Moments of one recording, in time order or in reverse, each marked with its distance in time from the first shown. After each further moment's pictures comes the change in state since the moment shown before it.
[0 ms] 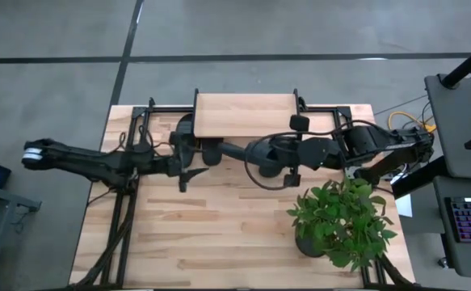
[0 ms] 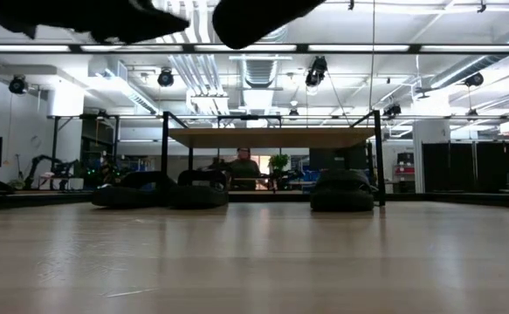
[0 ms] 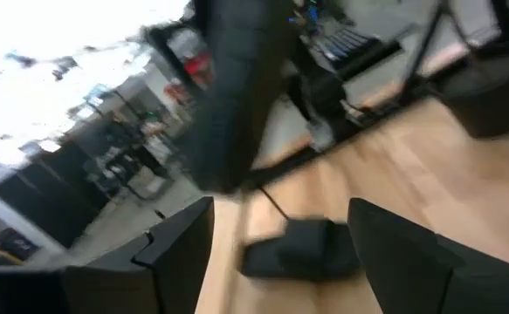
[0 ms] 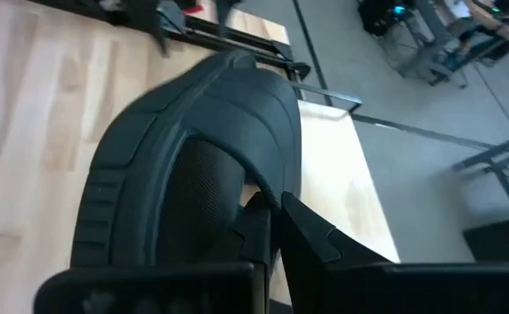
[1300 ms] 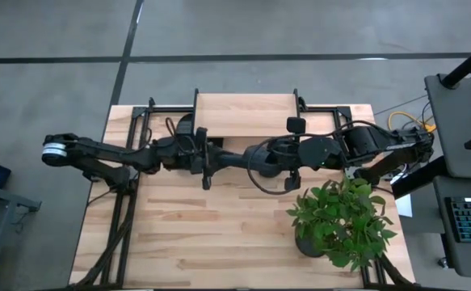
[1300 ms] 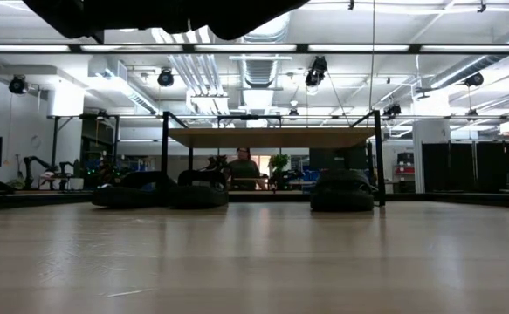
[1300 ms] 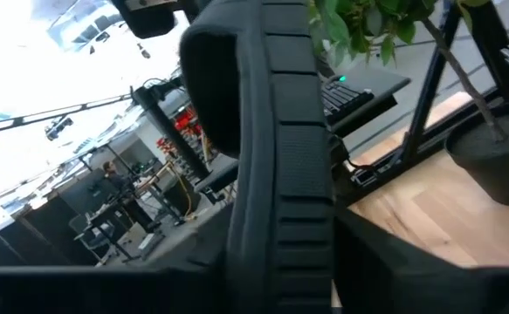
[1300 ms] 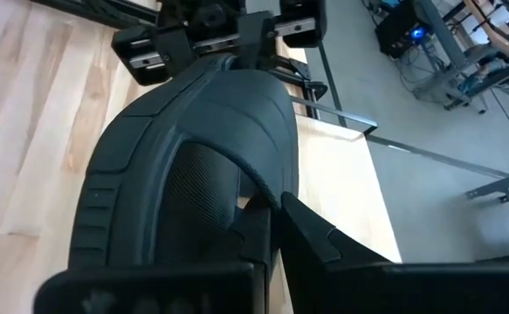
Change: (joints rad) left arm 0.062 0.376 0.167 0.323 0.206 0.037; right arm 0.001 0.000 0.000 0.036 -0.041 -0.066
